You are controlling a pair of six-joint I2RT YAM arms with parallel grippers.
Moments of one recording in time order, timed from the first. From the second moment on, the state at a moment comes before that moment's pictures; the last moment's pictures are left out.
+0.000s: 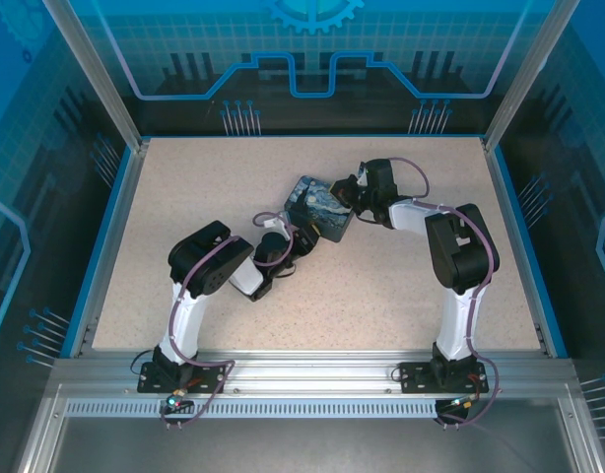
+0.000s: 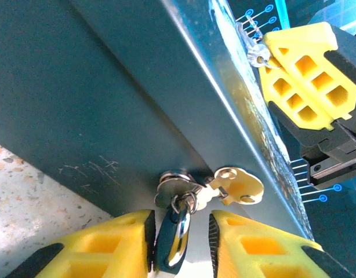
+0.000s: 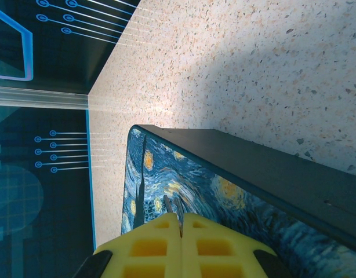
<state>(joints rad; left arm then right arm) -0.60 2.15 0.70 1.23 0.01 -1.04 0.31 2.00 1.21 0.22 -0.43 1.02</state>
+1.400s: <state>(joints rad) -0.63 2.12 0.78 1.00 -0.04 -1.00 0.31 2.00 1.21 0.24 -0.41 1.02</state>
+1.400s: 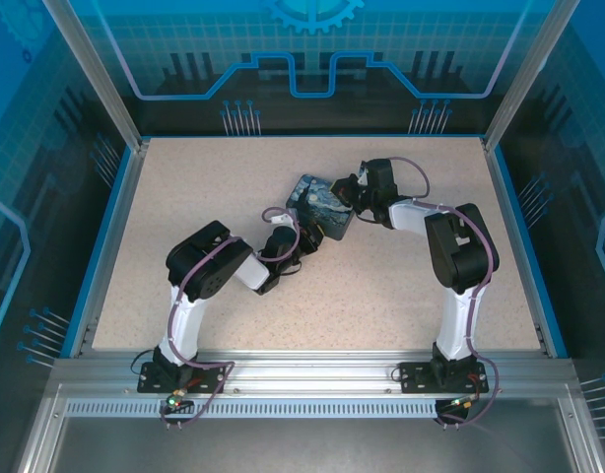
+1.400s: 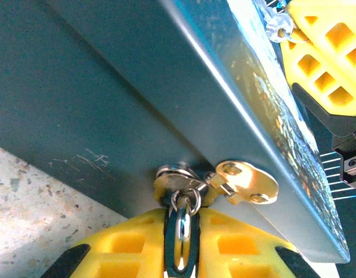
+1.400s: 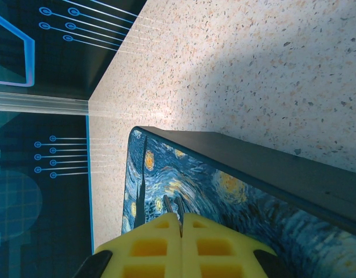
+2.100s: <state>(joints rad) -0.61 1.93 0.84 0.51 0.14 -1.01 0.29 1.86 1.19 0.13 -0.54 1.03</state>
